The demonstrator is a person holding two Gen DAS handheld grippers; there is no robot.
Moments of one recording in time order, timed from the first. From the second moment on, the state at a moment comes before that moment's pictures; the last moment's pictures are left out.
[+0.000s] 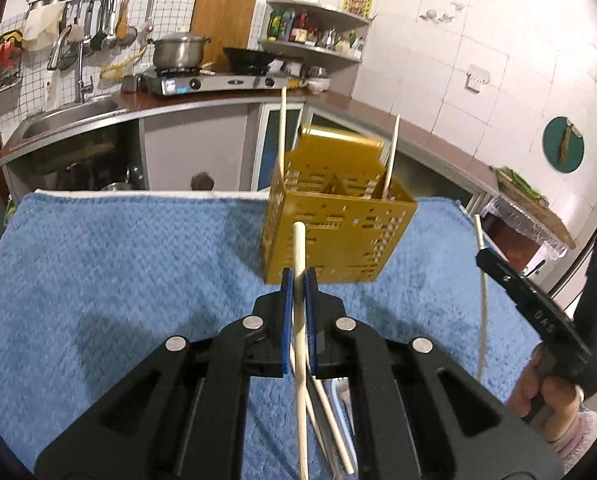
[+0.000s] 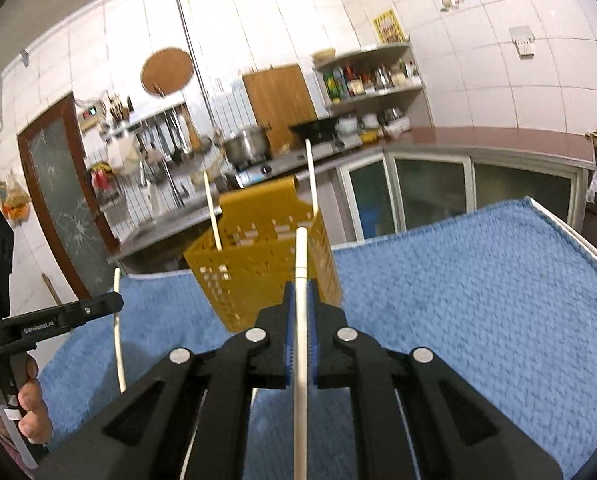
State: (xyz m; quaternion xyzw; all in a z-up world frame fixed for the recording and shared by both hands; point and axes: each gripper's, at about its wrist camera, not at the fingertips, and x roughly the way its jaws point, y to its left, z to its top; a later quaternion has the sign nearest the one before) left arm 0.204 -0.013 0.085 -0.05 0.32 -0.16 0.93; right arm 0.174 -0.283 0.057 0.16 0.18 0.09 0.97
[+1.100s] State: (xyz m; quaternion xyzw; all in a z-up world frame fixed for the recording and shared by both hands) left arm 0.261 -0.044 0.244 -0.01 0.14 -0.17 0.98; right arm 0.266 -0.278 0.179 0.16 -0.04 0.05 0.98
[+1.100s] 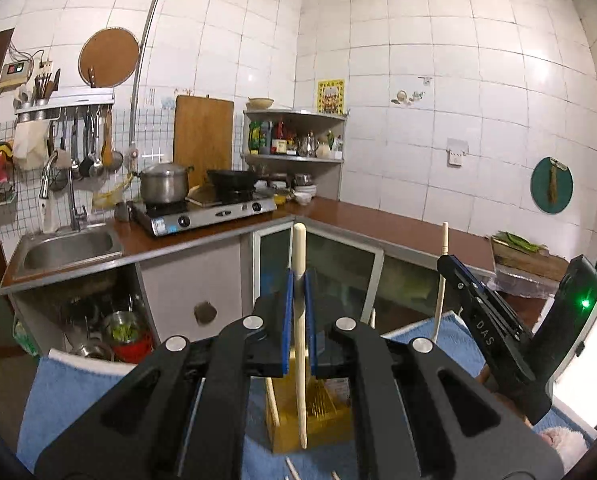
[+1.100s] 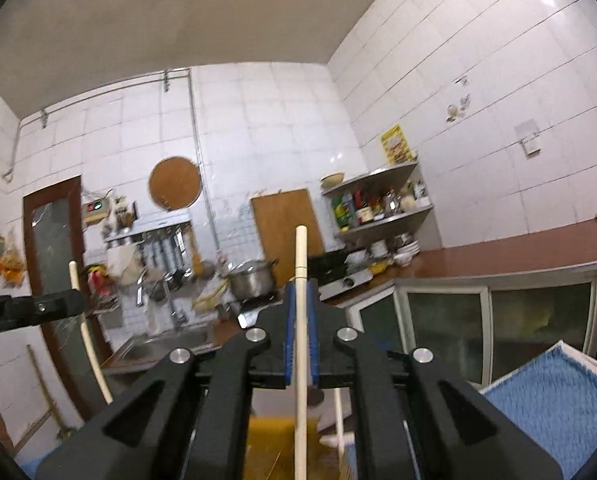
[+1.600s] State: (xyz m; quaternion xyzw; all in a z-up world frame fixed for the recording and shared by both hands) left arm 0.339 -0.064 0.158 0.00 0.17 -0.15 0.97; right arm 0.322 -0.266 0.138 0.13 -0.02 0.03 0.99
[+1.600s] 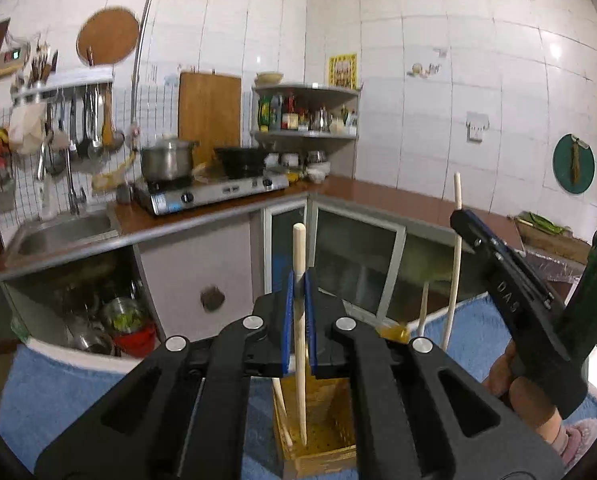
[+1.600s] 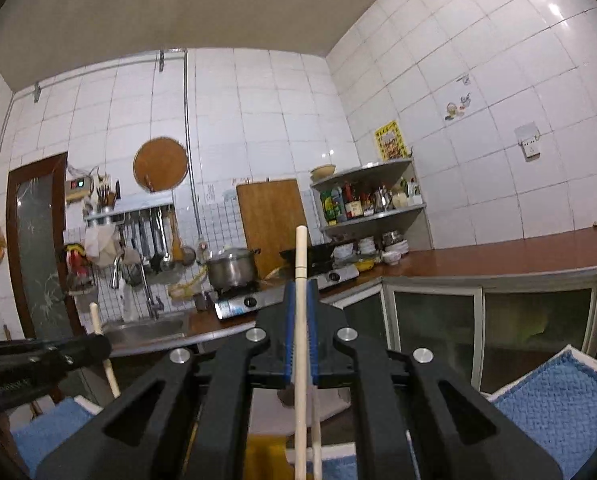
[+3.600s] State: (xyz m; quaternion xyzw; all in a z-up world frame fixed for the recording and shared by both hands) left arm 0.219 0.078 -0.005 -0.04 0.41 -0.04 0.91; right arm 0.209 -0.153 -0.025 -0.01 0.42 0.05 0.91
